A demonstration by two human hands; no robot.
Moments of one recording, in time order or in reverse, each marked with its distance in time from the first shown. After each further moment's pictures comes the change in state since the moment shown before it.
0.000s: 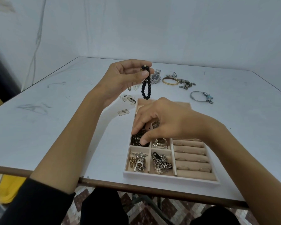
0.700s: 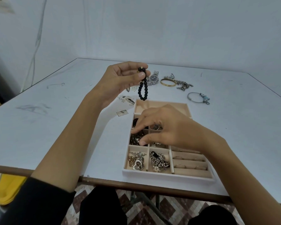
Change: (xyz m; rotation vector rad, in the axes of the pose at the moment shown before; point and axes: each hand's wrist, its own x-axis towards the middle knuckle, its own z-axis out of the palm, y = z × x) left_hand -0.002 -0.001 -0.002 0.005 0.023 -0.008; right_hand -0.017 0.002 0.013 -0.071 0.170 -0.054
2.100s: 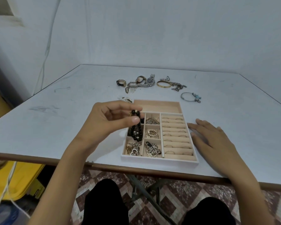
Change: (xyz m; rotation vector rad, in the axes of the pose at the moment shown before) left_hand -0.126 0.042 0.047 0.089 0.073 -0.042; right_hand -0.125 0.023 0.012 -0.278 0.333 0.714
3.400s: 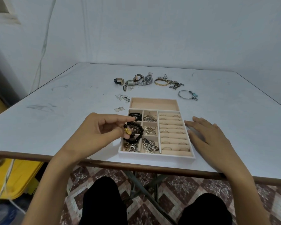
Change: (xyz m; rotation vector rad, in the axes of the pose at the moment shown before) left_hand -0.024 -0.005 -0.009 0.250 -0.041 -0.108; right_hand -0.001 0.001 0.000 -0.010 0.006 -0.006
